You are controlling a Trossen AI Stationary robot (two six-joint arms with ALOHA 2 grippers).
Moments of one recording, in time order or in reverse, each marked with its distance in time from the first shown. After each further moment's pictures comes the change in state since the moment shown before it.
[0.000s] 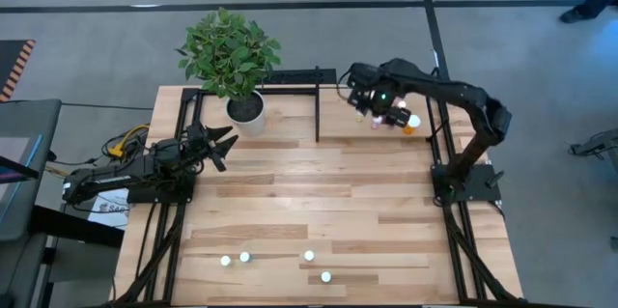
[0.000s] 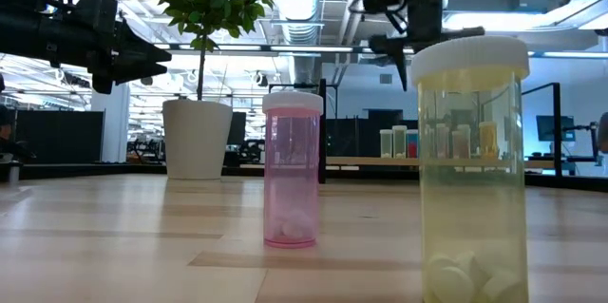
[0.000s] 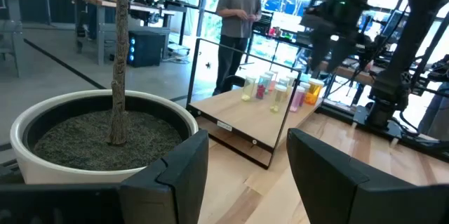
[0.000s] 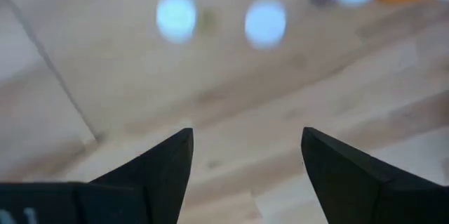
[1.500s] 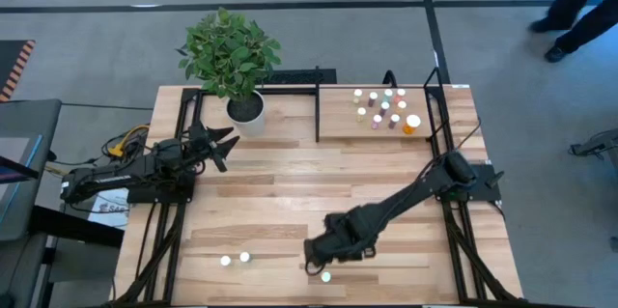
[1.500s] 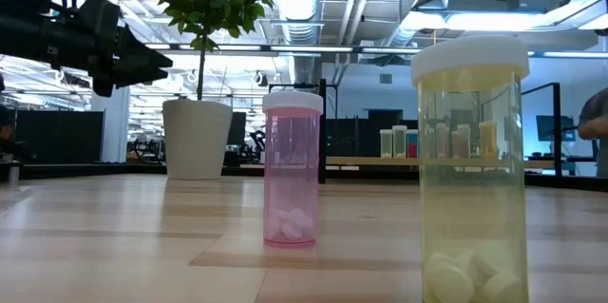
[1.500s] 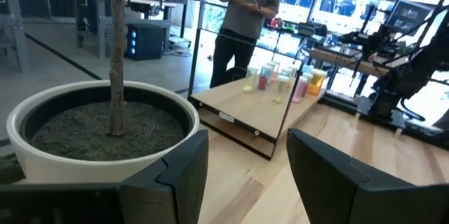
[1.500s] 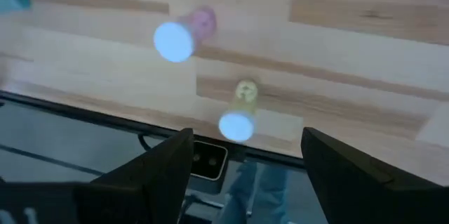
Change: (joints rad) left arm 0.000 0.038 0.000 0.001 0.002 0.000; right arm 0.983 0.417 0.322 0.341 -0.192 0.464
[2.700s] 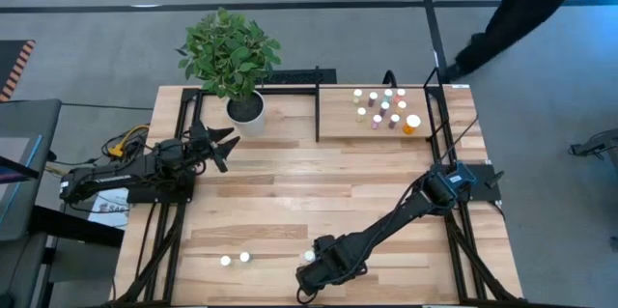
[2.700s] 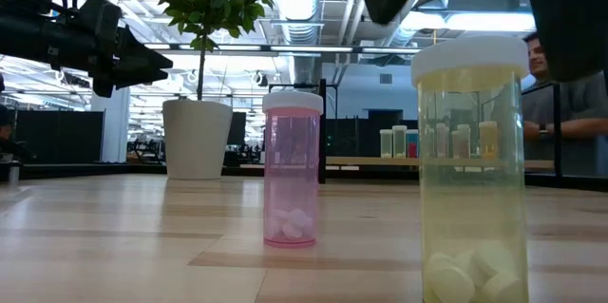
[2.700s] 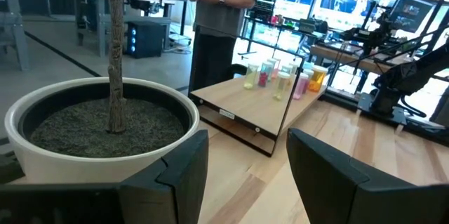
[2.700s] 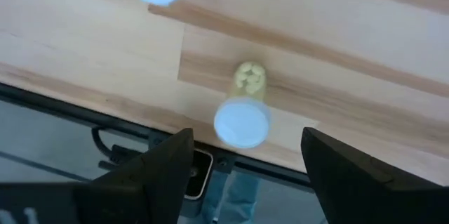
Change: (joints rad) left arm 0.000 0.009 0.000 -0.001 0.001 0.000; right arm 0.072 0.230 0.204 -0.035 -0.003 -0.076
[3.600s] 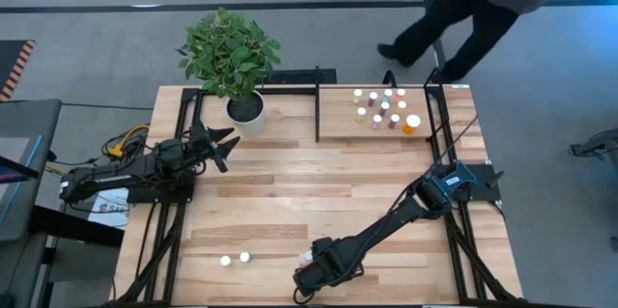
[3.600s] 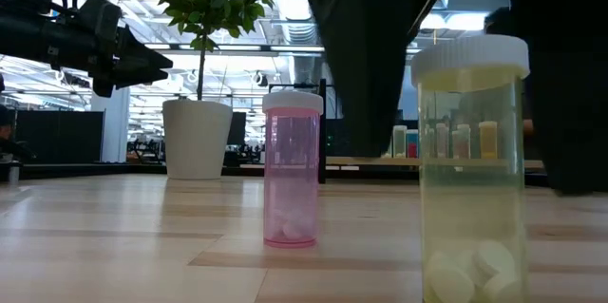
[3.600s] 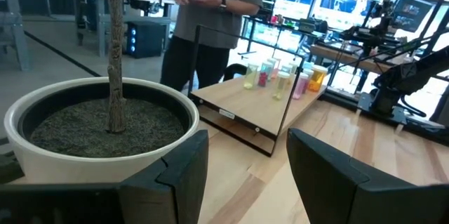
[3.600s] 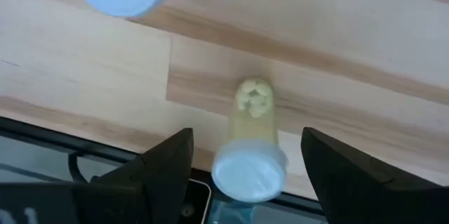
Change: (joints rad) left arm 0.000 0.000 0.000 0.000 0.001 0.000; right arm -0.002 0.066 0.000 0.047 -0.015 0.012
